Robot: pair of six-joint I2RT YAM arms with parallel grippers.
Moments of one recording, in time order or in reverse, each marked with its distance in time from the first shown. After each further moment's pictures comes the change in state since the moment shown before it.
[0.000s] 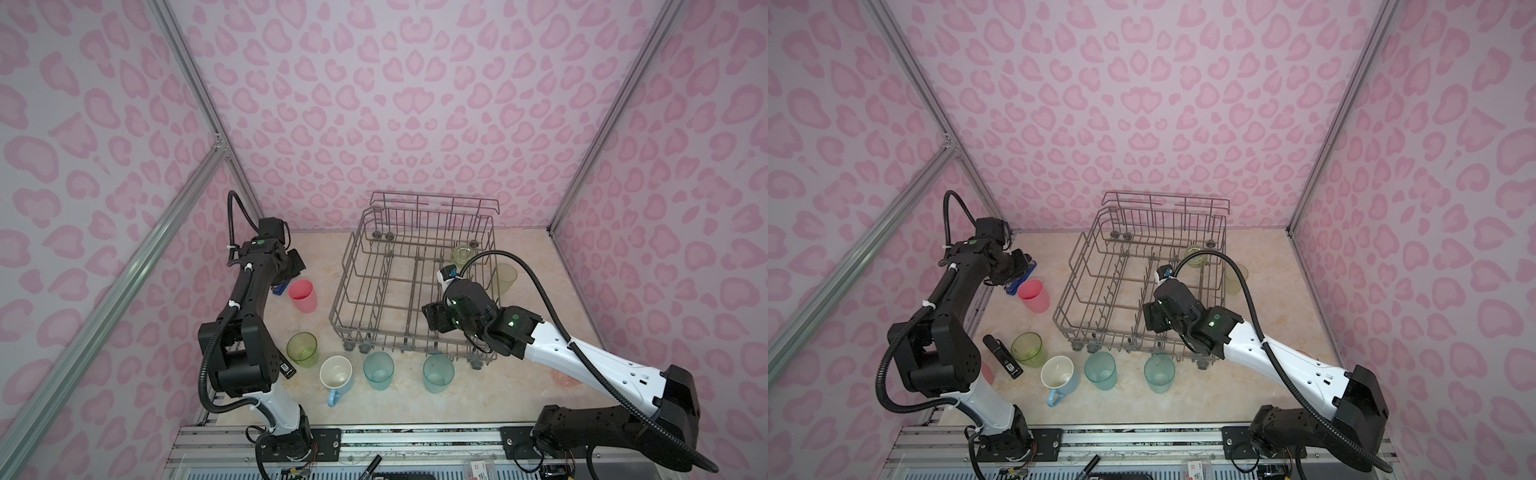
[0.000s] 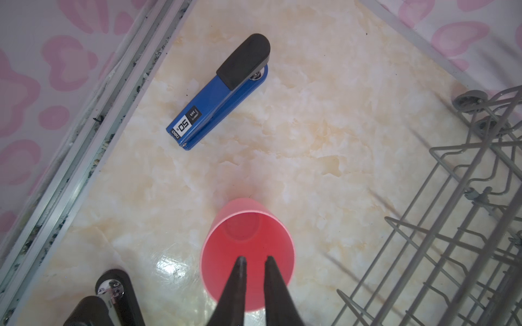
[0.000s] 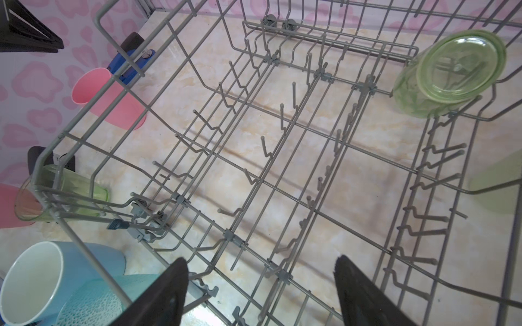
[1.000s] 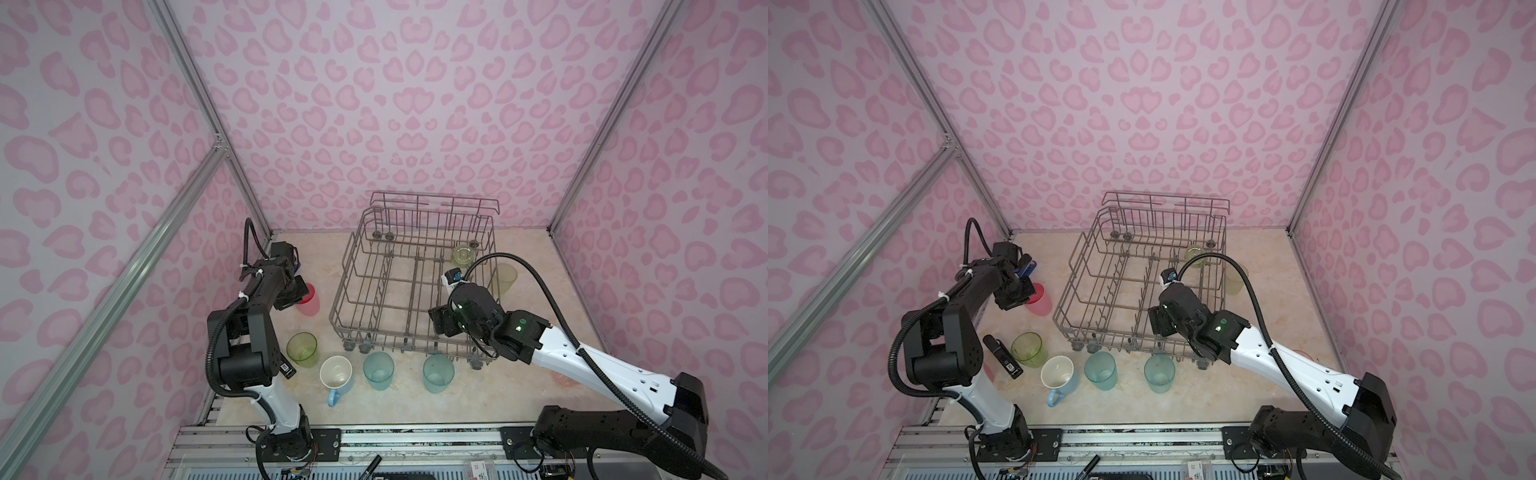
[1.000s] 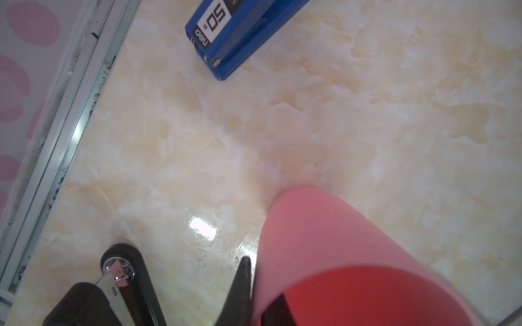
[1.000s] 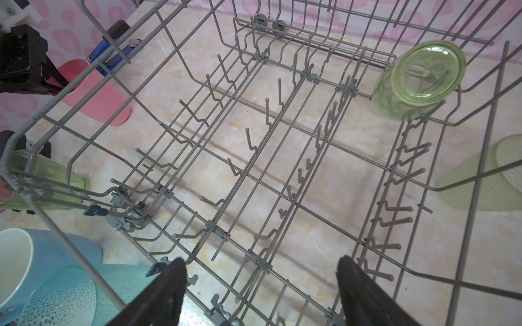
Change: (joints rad) left arm 0.000 0.059 -0.208 0.060 -0.090 -0.014; right arm -0.006 -0.061 -0.055 -0.021 0.030 -0.061
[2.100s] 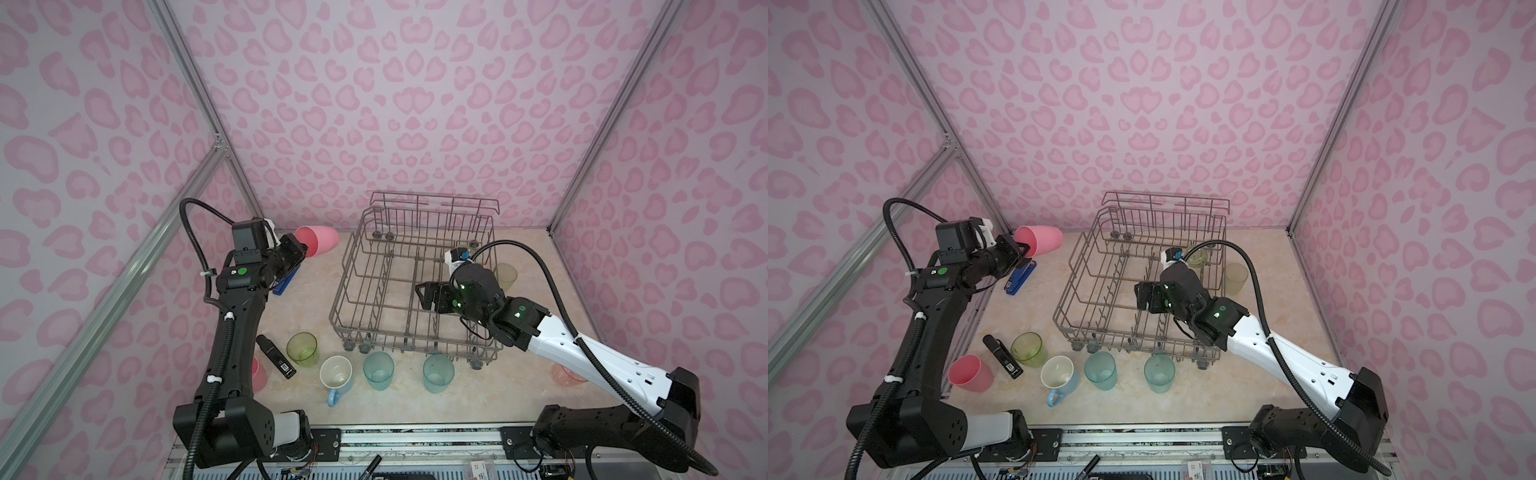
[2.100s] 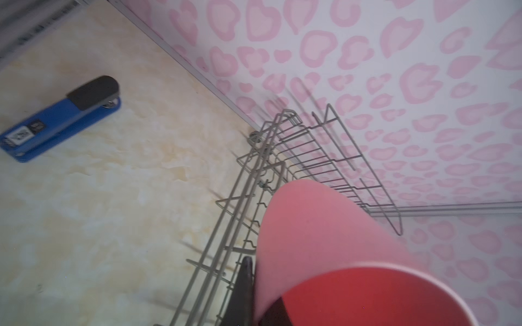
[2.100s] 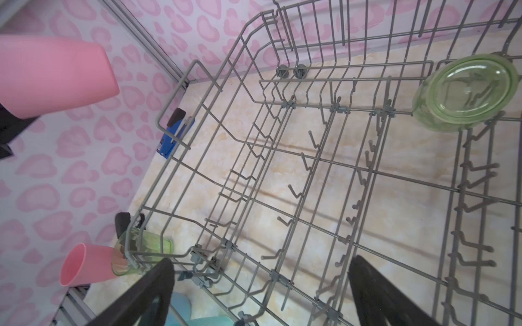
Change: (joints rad) left arm -0.015 -0.456 -0.003 0.269 0.572 -0.308; right arm -0.076 0.064 0.119 0.154 -0.144 0.264
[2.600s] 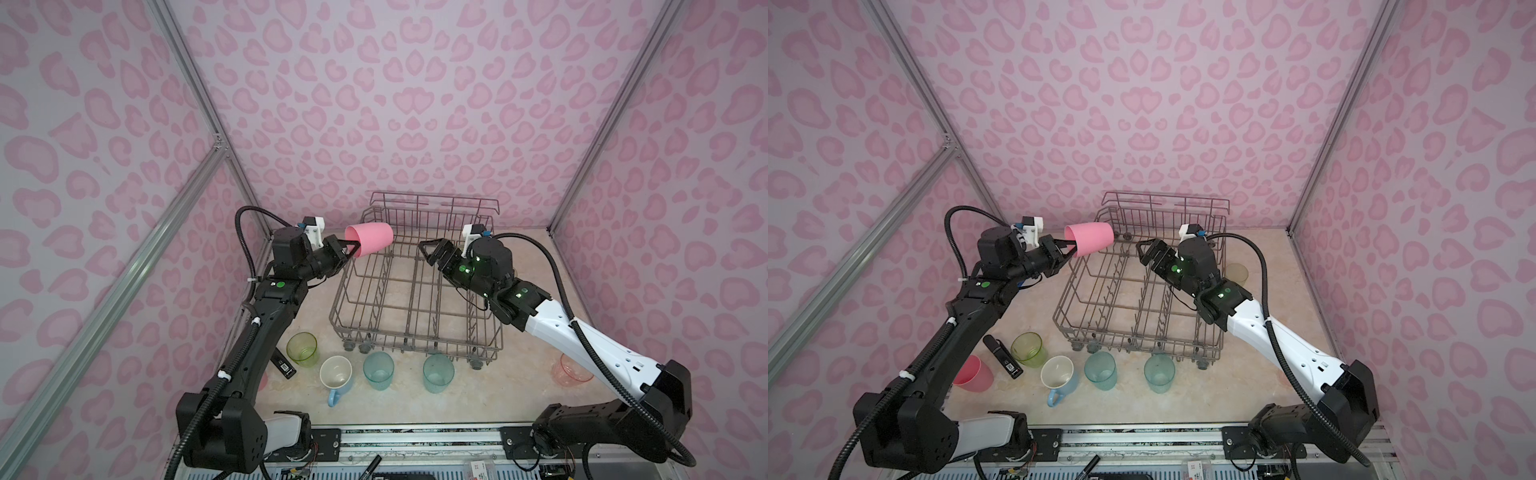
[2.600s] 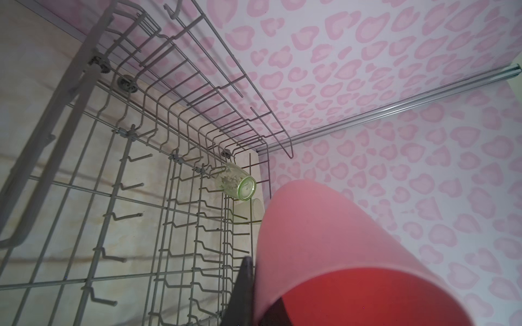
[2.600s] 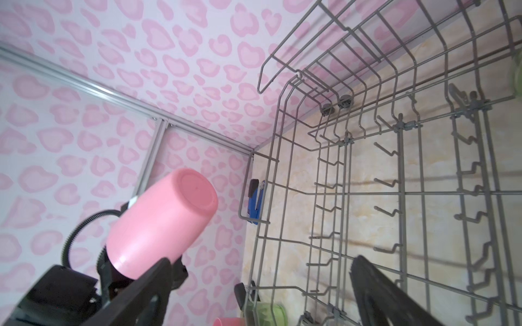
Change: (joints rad) left arm -0.266 0.002 -0.200 0.492 0.208 -0.260; right arm -0.151 0.069 0.054 0.278 -0.166 0.448
